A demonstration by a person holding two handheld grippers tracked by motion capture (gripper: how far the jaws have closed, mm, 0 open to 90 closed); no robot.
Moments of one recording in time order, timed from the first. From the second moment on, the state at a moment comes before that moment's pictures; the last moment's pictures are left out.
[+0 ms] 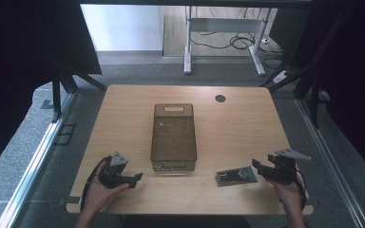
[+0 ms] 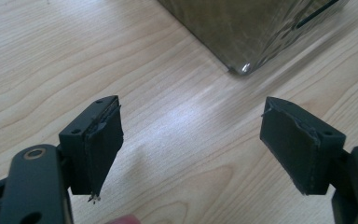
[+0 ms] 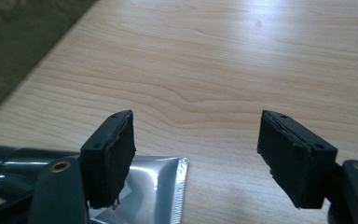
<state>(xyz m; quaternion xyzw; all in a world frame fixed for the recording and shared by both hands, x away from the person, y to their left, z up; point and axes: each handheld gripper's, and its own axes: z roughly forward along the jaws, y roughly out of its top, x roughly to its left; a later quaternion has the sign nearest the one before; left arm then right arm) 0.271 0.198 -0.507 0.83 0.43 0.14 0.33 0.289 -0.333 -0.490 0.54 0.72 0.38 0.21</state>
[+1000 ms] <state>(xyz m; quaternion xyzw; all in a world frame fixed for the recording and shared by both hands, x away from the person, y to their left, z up) 0.269 0.191 -0.503 0.83 0.42 0.14 0.34 0.288 -0.331 -0.484 0.51 0.75 0.37 0.20</state>
